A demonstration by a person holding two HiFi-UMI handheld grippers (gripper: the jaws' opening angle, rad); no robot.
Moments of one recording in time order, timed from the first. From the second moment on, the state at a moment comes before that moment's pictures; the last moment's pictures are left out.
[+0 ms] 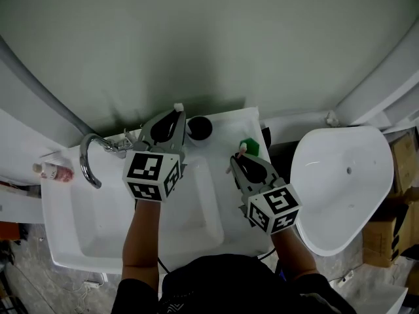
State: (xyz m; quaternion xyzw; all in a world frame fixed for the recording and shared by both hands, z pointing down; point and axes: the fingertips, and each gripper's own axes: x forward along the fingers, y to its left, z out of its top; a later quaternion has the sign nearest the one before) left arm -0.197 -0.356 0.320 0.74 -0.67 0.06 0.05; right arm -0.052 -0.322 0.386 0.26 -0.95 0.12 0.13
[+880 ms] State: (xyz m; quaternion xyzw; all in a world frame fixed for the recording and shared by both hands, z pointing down) left arm -0.221 -0.237 0.304 0.69 -0.72 -0.01 0.05; right arm -0.045 -0.289 0.363 0.27 -0.95 0.09 0.12
